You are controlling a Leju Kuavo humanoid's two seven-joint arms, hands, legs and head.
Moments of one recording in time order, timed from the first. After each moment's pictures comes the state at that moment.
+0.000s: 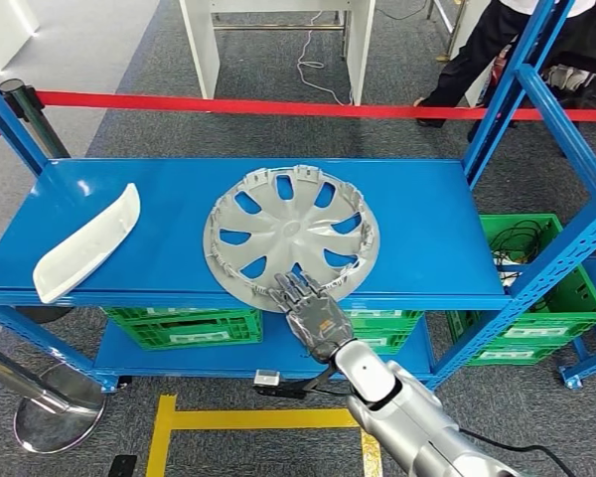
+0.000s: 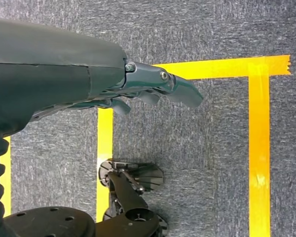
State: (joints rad) left arm -0.08 -0.11 0.99 -0.23 -0.97 -0.05 -0.30; right arm -0.44 0.08 0.75 -0.84 1.42 -0.48 0.07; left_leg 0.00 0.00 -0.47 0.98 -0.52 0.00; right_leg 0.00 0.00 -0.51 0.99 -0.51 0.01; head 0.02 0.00
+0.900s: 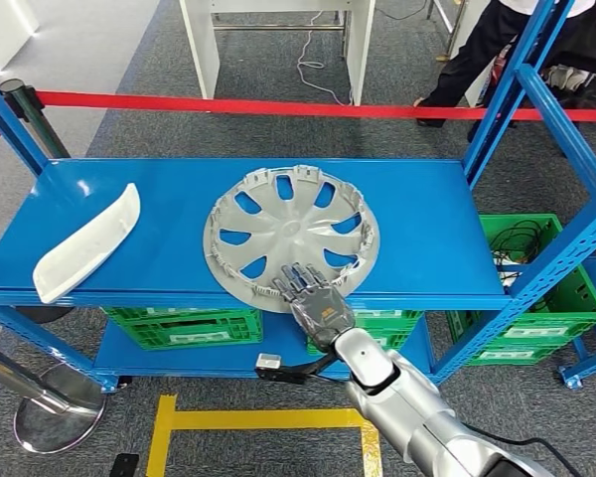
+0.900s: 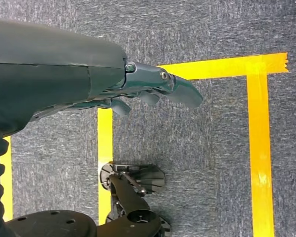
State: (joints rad) left arm -0.08 -0.11 0.97 -0.23 -0.99 -0.05 -0.29; right arm -0.51 0.11 0.73 -0.74 1.40 -0.44 0.09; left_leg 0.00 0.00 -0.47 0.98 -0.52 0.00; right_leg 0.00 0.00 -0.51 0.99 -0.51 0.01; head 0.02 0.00
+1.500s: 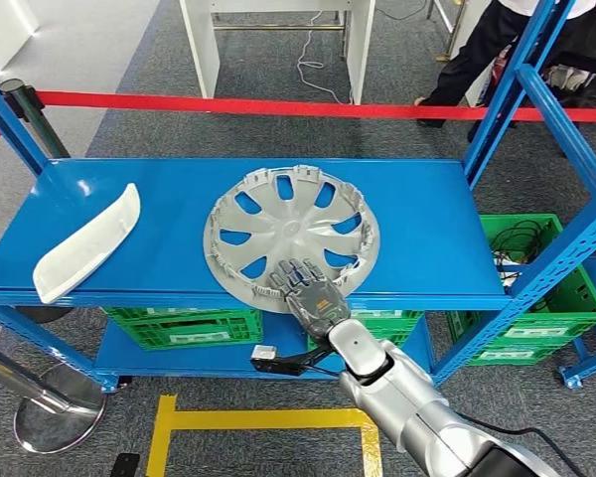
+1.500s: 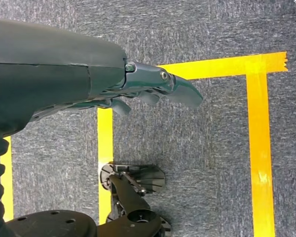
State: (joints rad) left arm -0.08 -0.11 0.97 -0.23 -0.99 -0.06 -0.29; right arm -0.56 0.15 0.73 -0.68 1.40 -0.39 0.10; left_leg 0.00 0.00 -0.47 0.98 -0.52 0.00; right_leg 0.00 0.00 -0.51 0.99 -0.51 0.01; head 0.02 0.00
